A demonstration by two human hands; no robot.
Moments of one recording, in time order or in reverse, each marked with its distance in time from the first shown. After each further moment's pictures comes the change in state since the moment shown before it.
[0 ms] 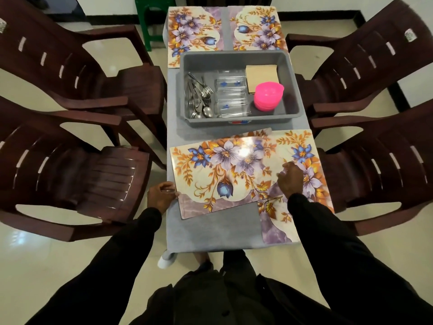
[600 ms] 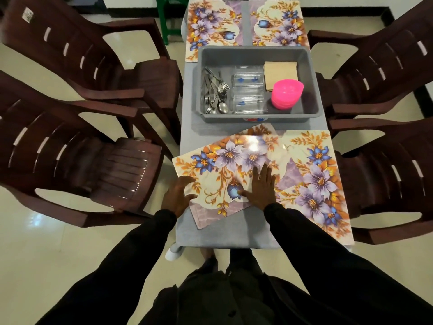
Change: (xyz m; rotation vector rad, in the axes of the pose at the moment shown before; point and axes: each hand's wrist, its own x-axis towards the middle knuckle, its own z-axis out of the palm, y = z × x) left_hand -0.024 -0.006 0.008 0.410 -0.069 0.350; right_hand -0.053 -0.043 0.100 -0.358 -0.406 -0.366
